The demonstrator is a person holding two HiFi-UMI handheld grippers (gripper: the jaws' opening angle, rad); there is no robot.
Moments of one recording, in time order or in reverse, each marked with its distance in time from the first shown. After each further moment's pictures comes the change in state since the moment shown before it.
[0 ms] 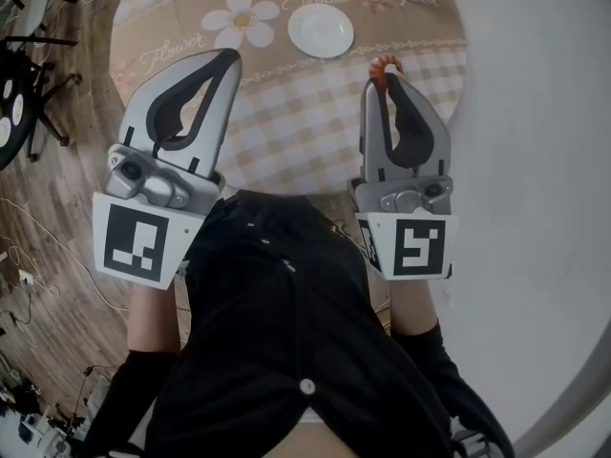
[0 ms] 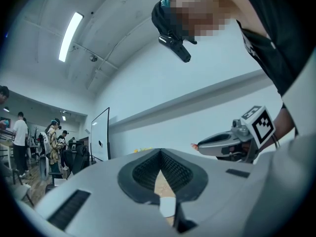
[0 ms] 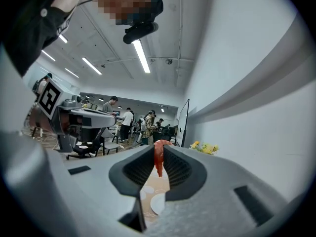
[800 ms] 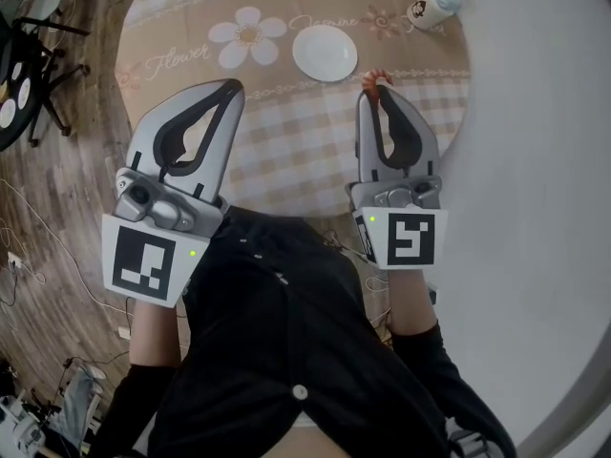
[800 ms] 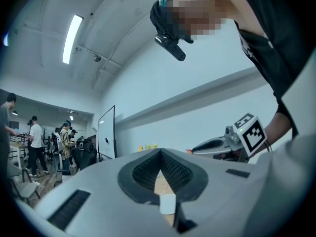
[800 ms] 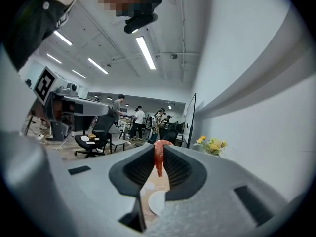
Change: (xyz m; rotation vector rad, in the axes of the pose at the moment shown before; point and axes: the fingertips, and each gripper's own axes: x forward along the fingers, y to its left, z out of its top) left arm 0.006 -0.007 -0.009 -0.002 0.046 0.078; right arm 0.029 -0.016 -0.033 -0.010 0.026 0.103
